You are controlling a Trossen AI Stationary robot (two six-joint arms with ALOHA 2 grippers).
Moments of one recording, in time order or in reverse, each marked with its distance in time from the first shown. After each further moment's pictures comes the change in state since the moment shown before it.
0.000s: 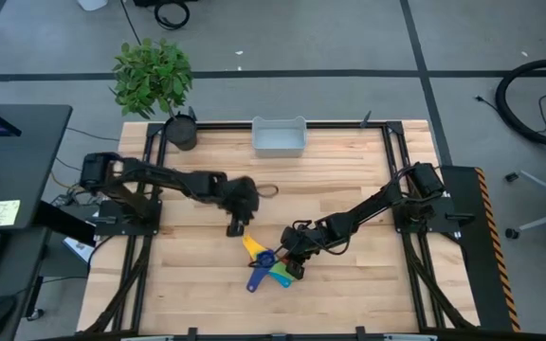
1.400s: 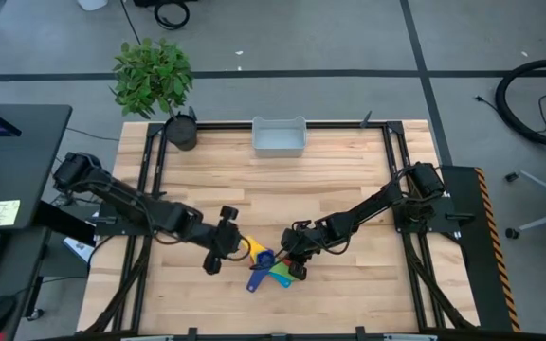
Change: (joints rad) left arm -0.443 -0.219 0.016 -0.136 -0.408 -0.025; right arm -0.001 -0.002 0.000 -0.017 -0.036 -0.098
